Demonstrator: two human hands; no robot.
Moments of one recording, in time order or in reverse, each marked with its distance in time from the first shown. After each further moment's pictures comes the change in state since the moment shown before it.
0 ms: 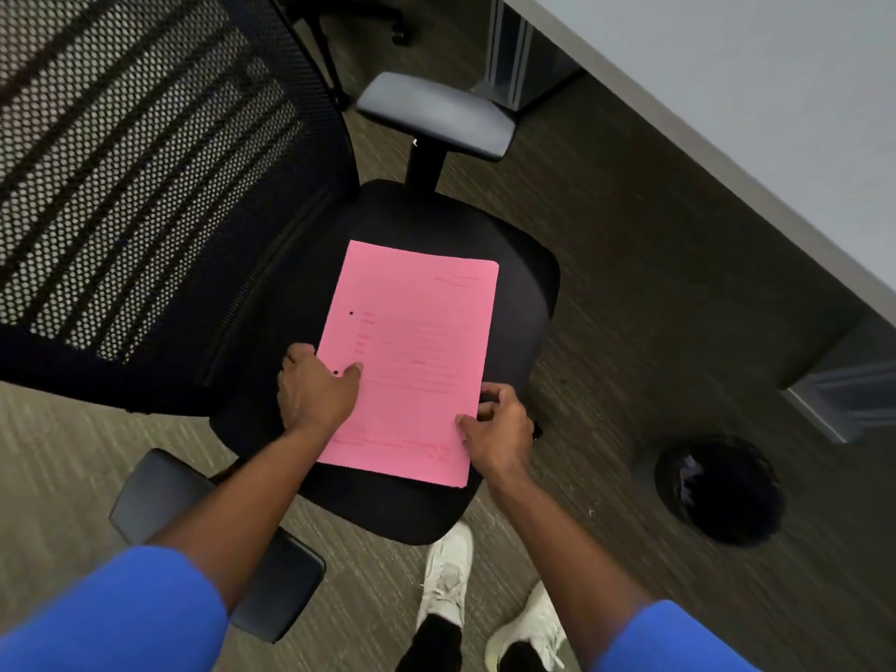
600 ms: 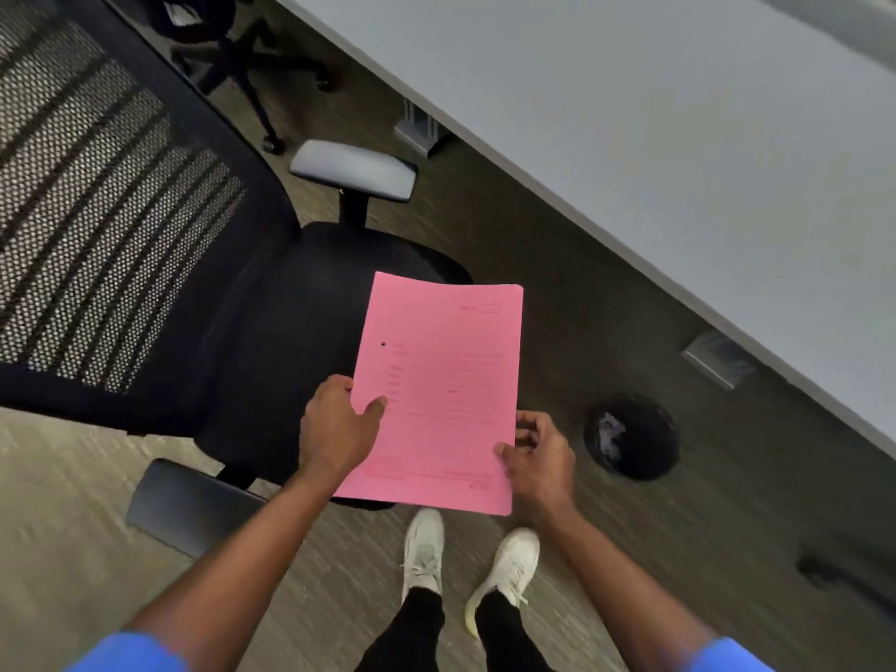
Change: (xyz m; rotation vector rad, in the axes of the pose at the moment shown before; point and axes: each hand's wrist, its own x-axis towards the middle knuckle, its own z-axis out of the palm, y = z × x) left_hand -0.154 0.070 -0.054 0.009 -0.203 0.262; right_hand -0.107 0.034 -0.159 0.118 0.143 0.023
